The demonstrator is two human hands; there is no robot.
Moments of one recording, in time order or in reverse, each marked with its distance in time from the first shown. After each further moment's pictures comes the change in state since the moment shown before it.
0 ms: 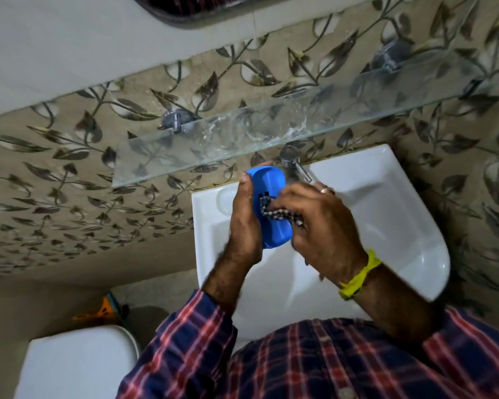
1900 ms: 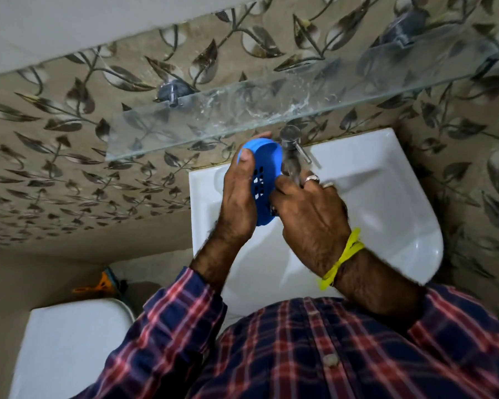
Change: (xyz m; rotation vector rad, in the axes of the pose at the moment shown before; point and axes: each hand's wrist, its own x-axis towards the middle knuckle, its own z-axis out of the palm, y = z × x) left_hand -0.004 0.009 -0.002 0.307 -0.054 0.262; right_hand -0.009 -0.006 0.014 -0.558 -0.095 -0.080
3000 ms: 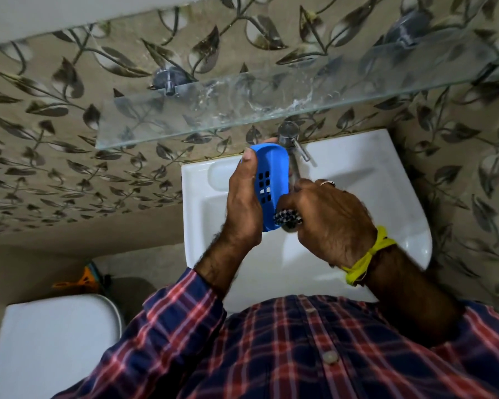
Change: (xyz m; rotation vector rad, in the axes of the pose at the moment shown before) left_hand -0.007 -0.002 0.012 -0.241 0.069 -0.177; right_hand -0.001 0.014 -0.021 0.211 -0.309 0.088
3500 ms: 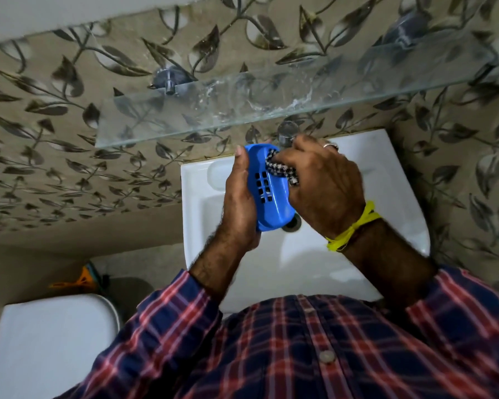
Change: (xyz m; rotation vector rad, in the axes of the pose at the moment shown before) left_hand -0.004 0.002 -0.003 -0.121 -0.021 -0.150; right_hand 0.029 -0.003 -0.008 -0.004 0.414 0.010
